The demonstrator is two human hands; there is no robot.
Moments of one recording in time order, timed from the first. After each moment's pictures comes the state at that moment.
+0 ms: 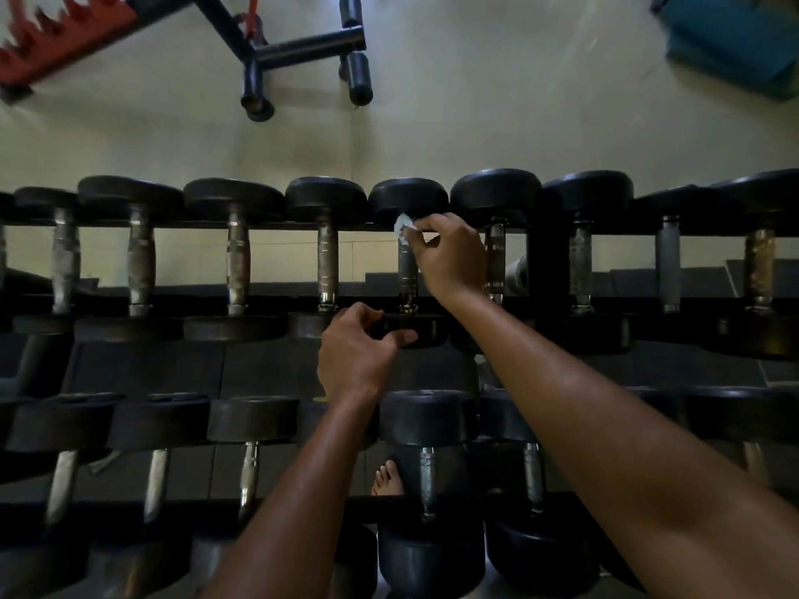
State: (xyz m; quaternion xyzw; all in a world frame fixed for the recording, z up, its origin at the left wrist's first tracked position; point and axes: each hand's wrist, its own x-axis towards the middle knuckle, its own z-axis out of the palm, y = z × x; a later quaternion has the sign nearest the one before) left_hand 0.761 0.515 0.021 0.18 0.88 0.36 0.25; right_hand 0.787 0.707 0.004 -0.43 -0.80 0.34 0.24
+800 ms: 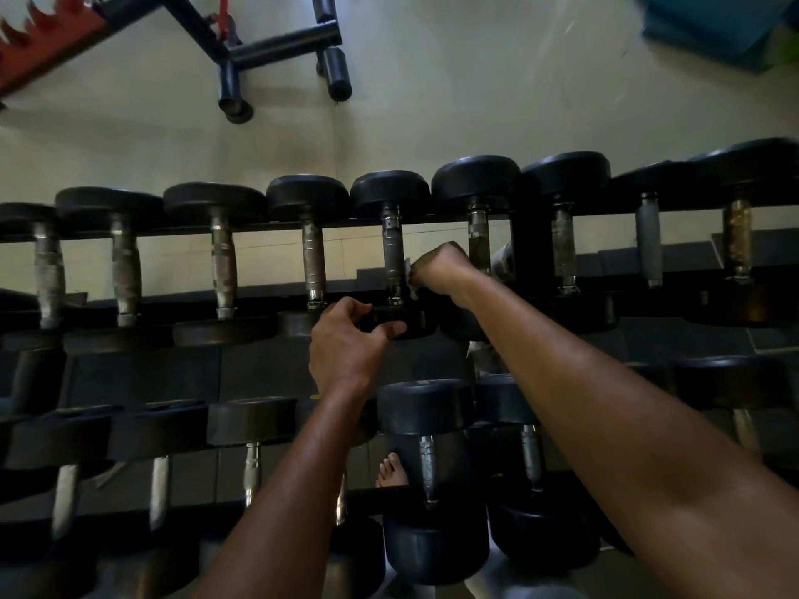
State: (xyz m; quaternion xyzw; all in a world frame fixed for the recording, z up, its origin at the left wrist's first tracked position) left_hand 0.757 0.513 0.021 0.19 0.88 0.36 0.25; right_hand 0.809 0.712 0.007 -0.55 -0.67 0.49 -0.08
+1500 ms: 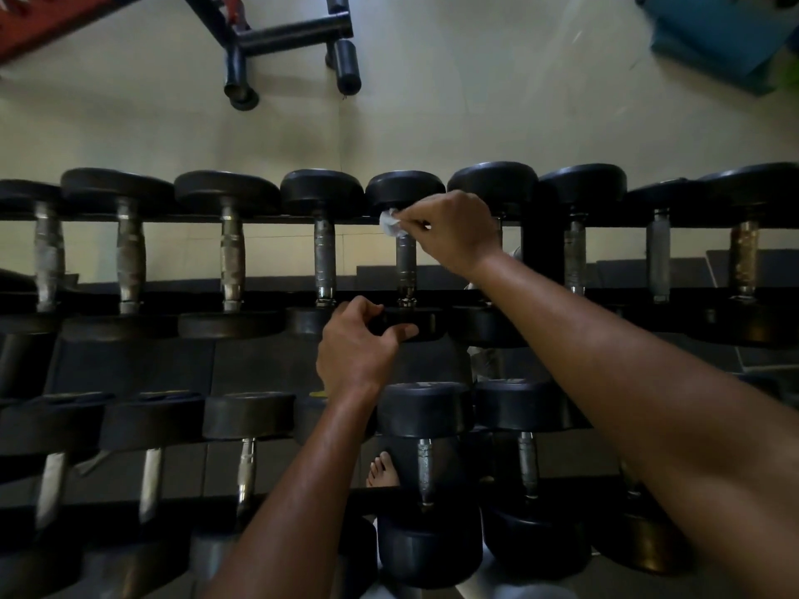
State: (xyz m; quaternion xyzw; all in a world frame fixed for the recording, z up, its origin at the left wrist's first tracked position) left_hand 0.759 0.513 0.026 0.19 0.88 0.35 0.24; right_hand 0.787 0.734 0.053 -0.22 -0.96 0.13 0.14
